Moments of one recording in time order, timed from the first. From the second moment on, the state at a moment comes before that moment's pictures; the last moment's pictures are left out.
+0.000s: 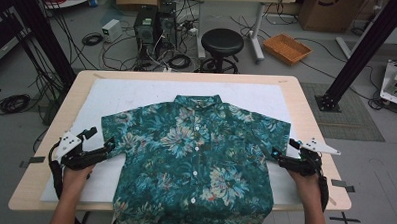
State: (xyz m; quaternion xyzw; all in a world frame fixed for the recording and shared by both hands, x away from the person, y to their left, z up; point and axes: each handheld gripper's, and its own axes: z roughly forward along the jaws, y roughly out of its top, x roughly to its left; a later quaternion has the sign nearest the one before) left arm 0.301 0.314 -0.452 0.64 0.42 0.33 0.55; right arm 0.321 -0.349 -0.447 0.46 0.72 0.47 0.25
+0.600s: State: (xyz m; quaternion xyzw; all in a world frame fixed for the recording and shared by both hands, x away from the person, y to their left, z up) left arm 0.304 0.315 -0.451 0.65 0.42 0.31 0.55; right arm 0.342 -0.332 -0.411 0.48 0.71 0.44 0.27
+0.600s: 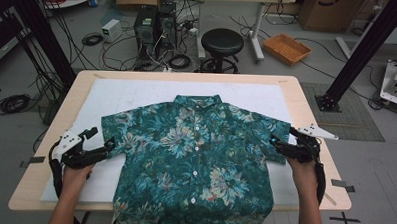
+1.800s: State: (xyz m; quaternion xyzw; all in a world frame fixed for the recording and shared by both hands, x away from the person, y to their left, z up) left arm 0.304 0.312 -0.451 0.65 0.42 0.32 0.54; right arm 0.393 -0.336 -0.441 0.57 0.73 0.28 0.23
